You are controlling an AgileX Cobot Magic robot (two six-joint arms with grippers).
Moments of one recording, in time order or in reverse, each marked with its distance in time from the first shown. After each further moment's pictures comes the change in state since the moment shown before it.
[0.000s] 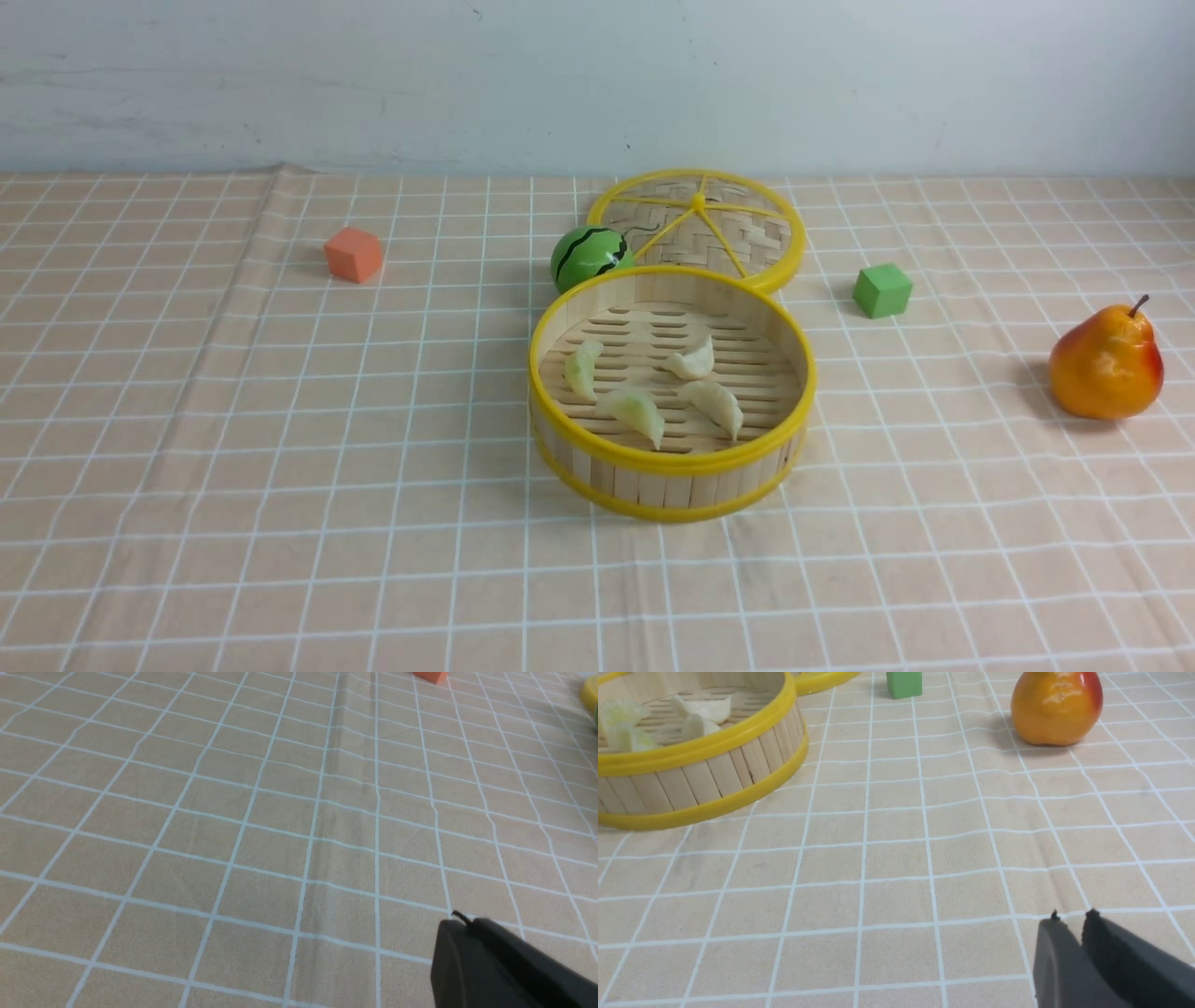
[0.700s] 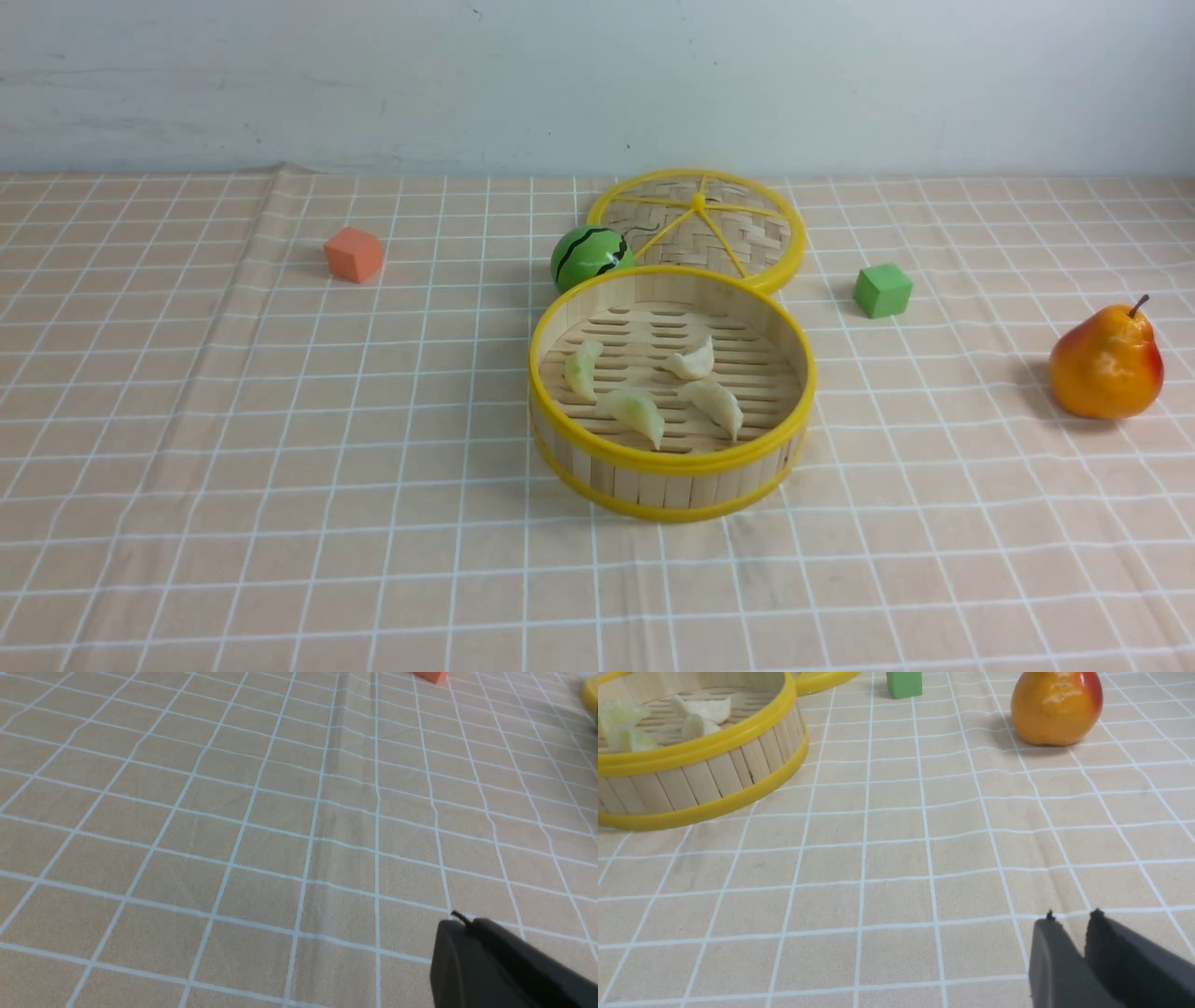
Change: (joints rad) right arm 0.000 0.000 0.000 0.000 0.000 0.001; left arm 0.000 0.000 0.000 0.000 0.000 0.000
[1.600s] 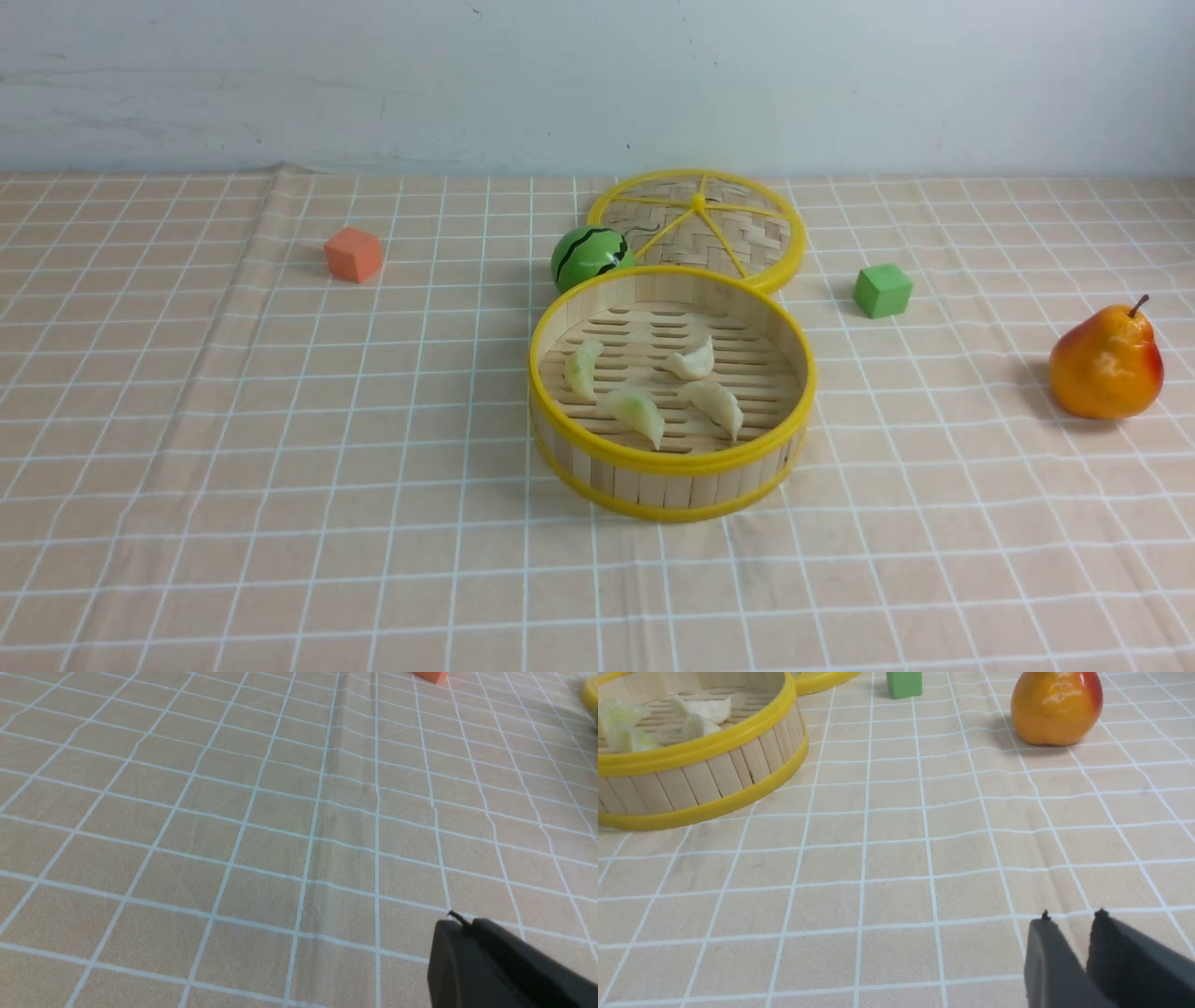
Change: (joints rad) right arm 0.000 0.000 0.000 0.000 0.000 0.000; left arm 0.000 0.000 0.000 0.000 0.000 0.000
